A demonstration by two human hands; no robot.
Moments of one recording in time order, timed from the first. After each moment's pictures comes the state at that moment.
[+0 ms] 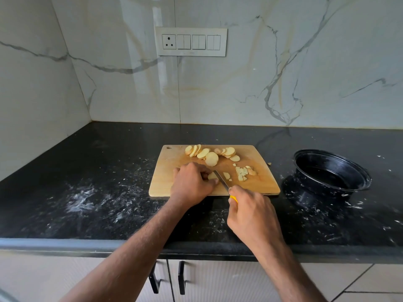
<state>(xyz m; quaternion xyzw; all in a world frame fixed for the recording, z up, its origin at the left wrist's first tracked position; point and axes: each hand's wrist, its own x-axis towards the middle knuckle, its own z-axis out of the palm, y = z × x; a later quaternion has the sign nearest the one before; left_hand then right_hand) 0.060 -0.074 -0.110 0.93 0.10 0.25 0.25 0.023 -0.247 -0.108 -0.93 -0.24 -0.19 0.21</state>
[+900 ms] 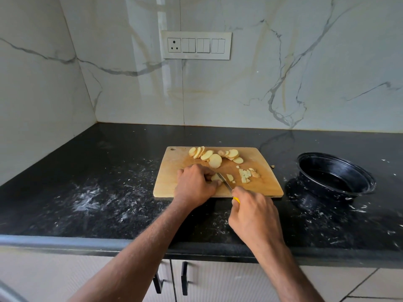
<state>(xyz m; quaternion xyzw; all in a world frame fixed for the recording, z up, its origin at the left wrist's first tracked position) 0.063 -0.071 -0.114 0.93 0.09 0.24 0.25 0.021 -0.241 -0.105 -0.94 -0.21 -0.20 0.19</state>
